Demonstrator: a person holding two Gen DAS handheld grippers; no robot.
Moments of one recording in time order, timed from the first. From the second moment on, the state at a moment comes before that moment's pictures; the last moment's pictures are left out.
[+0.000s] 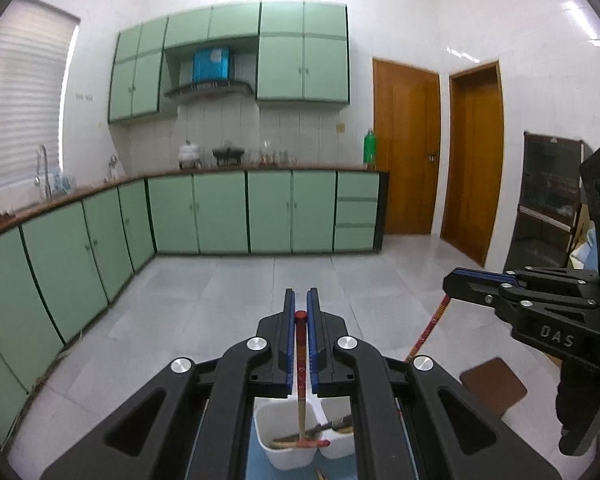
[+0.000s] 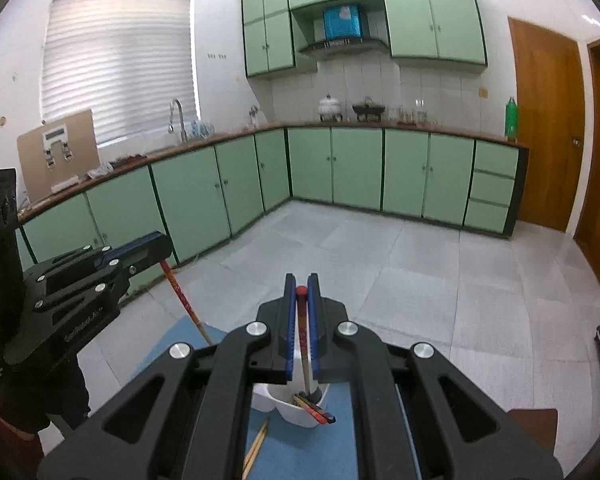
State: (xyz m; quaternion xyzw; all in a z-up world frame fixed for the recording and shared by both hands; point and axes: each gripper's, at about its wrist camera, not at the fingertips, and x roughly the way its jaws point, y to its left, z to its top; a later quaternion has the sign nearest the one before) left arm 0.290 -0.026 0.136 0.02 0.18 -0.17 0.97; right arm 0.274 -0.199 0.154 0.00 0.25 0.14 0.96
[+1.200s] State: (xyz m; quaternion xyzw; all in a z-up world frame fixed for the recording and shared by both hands) left arm 0.125 0.015 -0.020 0.01 0.29 -0.14 0.95; right arm 0.076 -0.217 -0.008 0.06 0.30 0.09 0.95
